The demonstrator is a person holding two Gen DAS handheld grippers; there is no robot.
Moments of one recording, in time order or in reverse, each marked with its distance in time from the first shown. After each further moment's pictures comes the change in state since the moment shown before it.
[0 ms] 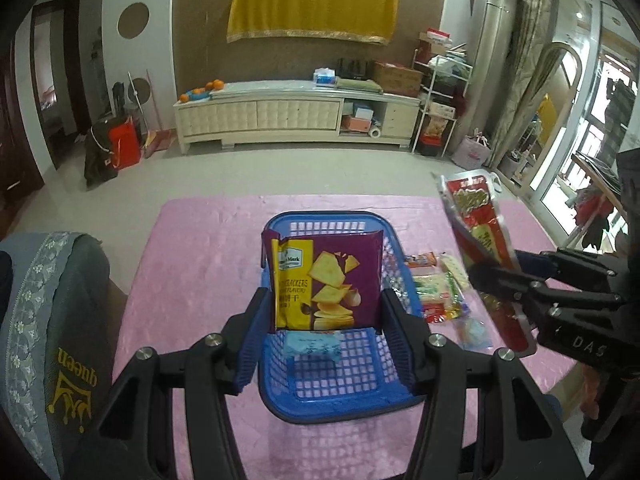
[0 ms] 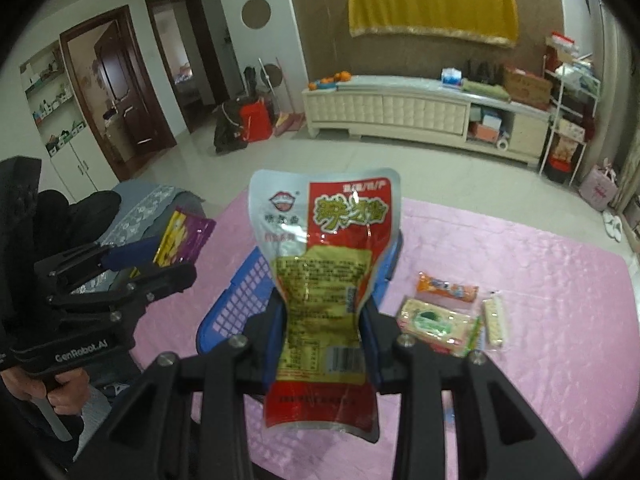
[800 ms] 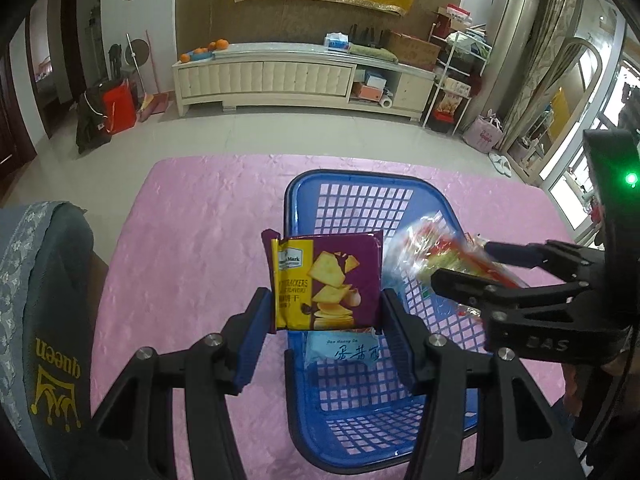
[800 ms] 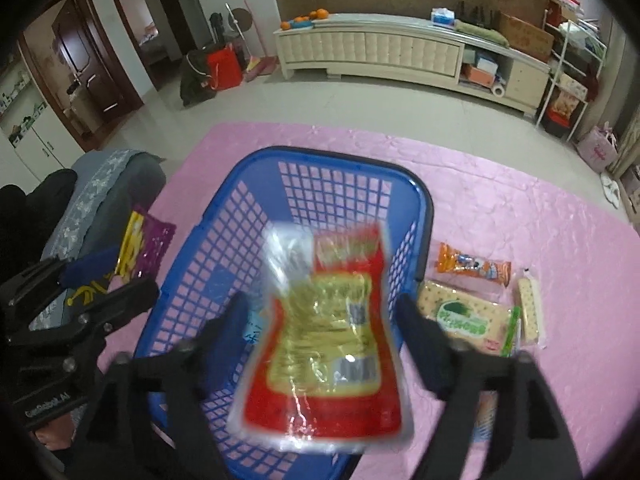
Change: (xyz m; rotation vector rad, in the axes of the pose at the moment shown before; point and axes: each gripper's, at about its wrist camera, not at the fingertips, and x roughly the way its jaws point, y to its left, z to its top) left arm 0.072 0.038 -0.003 -0.049 0.116 -0.017; right arm 0.105 0.002 0.011 0.056 0.212 -0.079
